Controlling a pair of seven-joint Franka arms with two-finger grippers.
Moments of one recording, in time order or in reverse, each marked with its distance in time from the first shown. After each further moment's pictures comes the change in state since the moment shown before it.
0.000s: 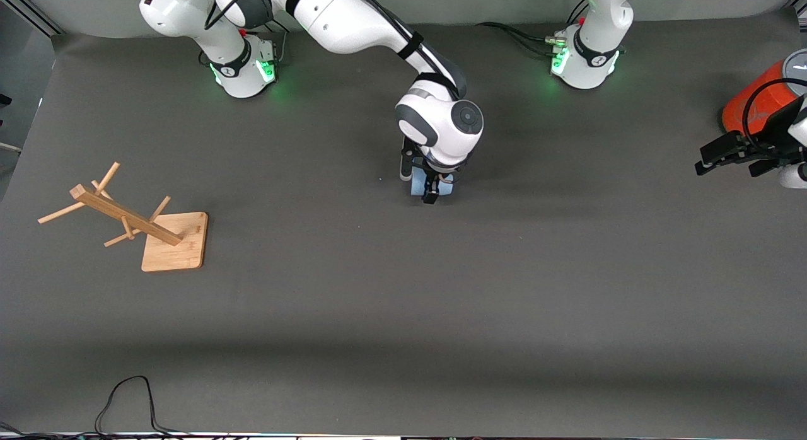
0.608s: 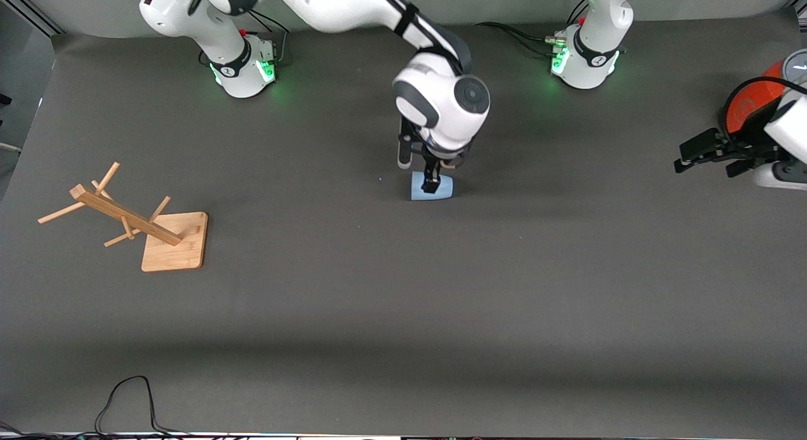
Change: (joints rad) left arm -0.038 0.003 -0.017 -0.001 -0.034 -0.008 -0.005; right arm -0.017 -0.171 -0.010 0.048 -0.001 -0.263 -0.118
